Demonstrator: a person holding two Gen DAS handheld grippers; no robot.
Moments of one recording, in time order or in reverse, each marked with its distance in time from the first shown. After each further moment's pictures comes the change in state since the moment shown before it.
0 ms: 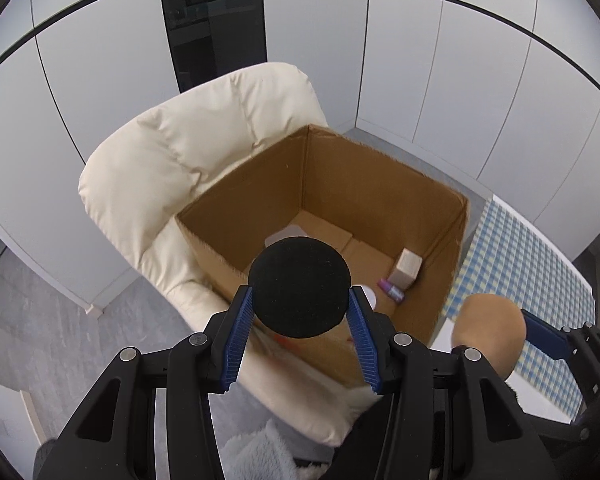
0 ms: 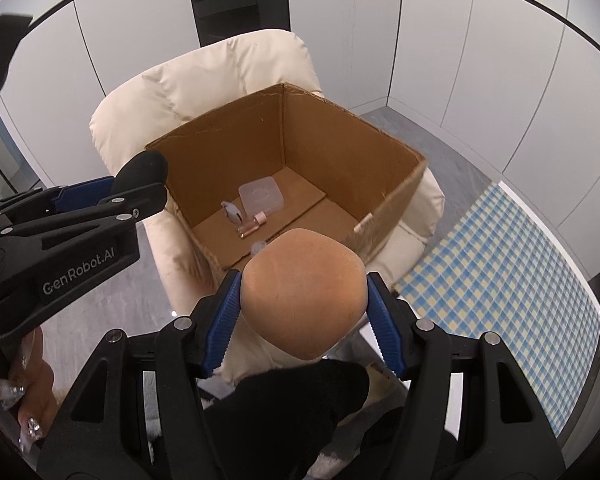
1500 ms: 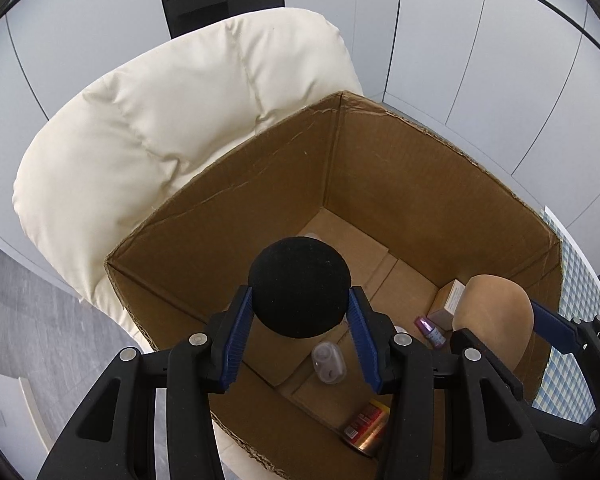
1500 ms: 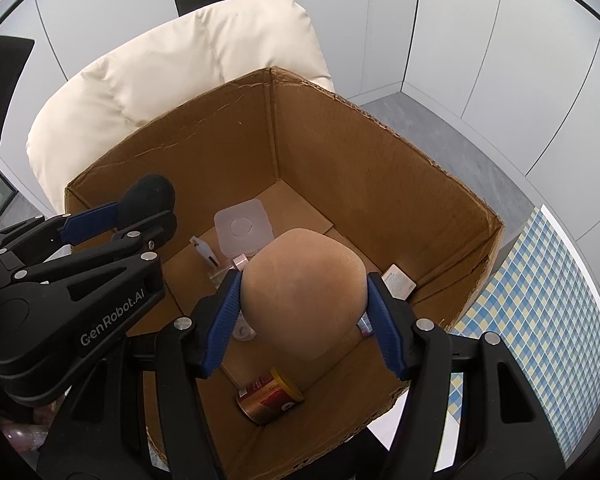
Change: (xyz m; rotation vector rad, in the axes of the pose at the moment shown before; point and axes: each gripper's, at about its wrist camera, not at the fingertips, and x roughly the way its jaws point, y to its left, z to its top) left arm 0.145 0.006 0.058 -0.054 0.122 0.054; right arm 0.147 -0.015 0.090 -0.013 0.083 0.026
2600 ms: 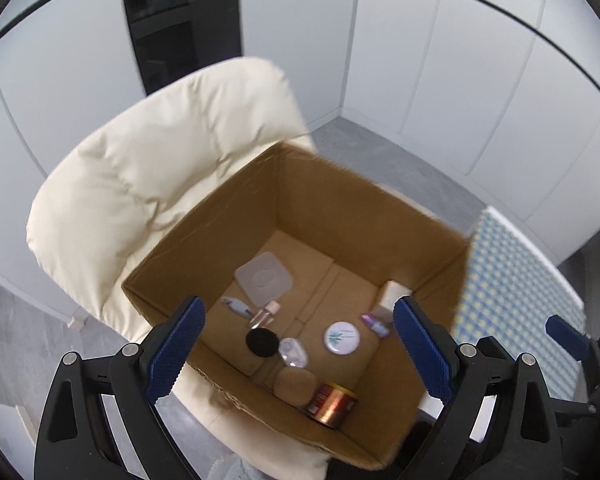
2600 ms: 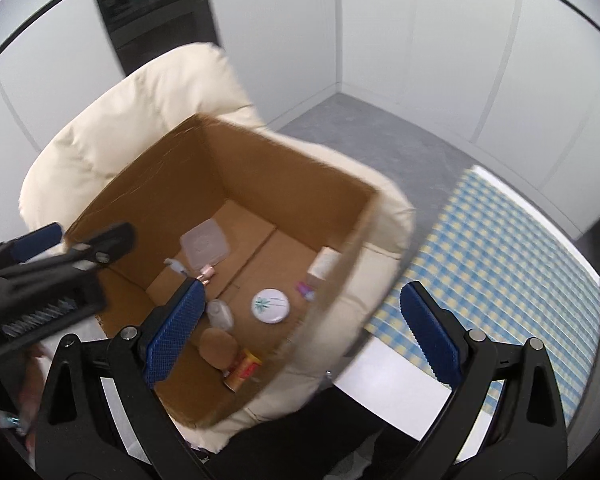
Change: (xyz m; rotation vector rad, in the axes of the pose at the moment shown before) left arm -0.098 -0.031 0.019 0.089 -0.042 -0.137; right arm -0.093 -0.039 -0.031 0.238 -0.053 -0.133
